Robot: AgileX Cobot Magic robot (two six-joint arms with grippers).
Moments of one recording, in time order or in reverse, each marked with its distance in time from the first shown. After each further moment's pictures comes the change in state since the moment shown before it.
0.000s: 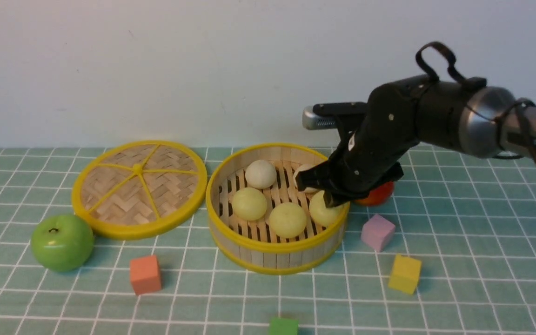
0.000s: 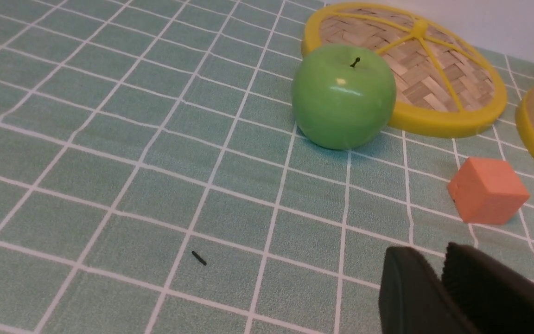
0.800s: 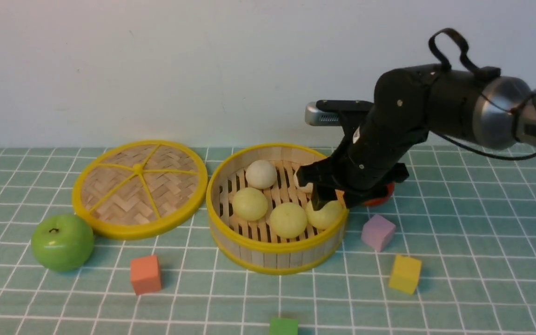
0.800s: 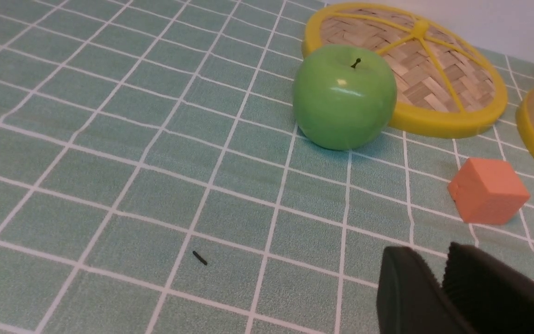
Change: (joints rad) right arm -0.002 -0.093 -0.006 0.068 0.133 0.000; left arm 0.000 0.000 0.000 0.000 0.000 0.000
